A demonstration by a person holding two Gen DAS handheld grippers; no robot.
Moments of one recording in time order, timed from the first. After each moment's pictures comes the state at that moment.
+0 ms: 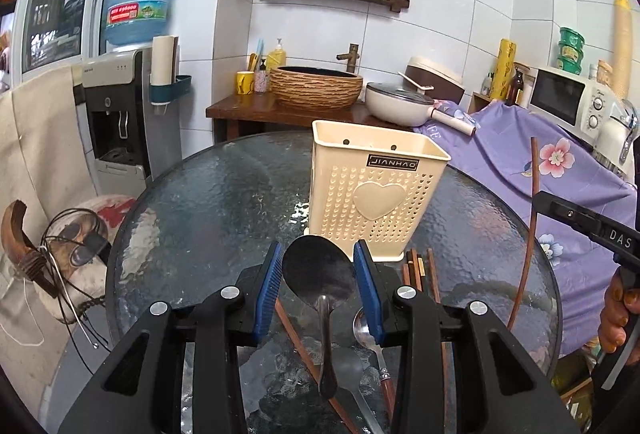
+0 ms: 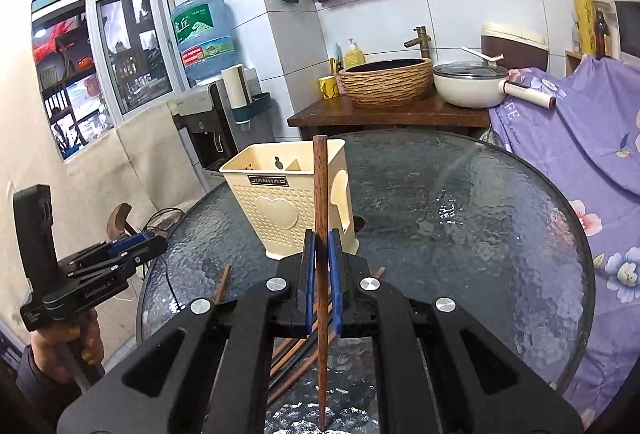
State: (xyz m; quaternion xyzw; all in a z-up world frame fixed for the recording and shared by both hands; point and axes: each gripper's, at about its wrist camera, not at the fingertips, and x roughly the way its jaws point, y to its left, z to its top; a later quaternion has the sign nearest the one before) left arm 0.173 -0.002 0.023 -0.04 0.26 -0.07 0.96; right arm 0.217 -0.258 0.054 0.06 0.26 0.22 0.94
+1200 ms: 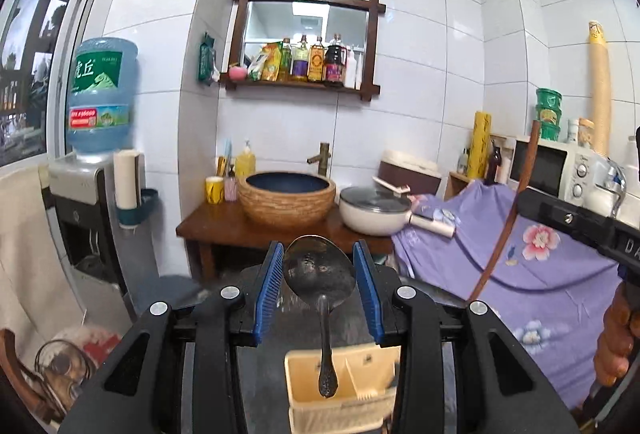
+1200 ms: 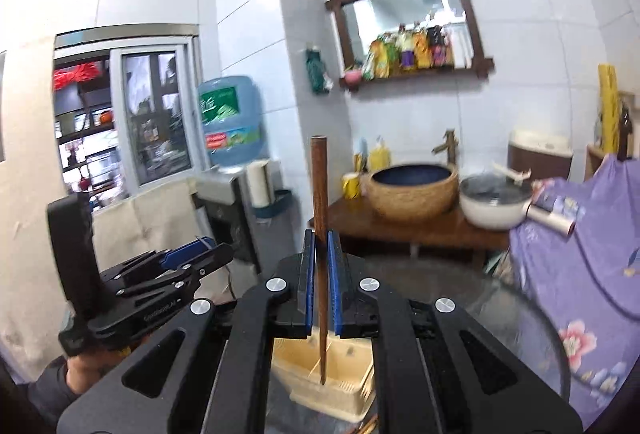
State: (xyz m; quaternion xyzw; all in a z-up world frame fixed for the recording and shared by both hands) left arm 0.275 -0.019 0.177 -0.03 0.12 -0.11 0.99; right arm 0.289 -0.217 0.220 0.05 0.13 0.23 0.96
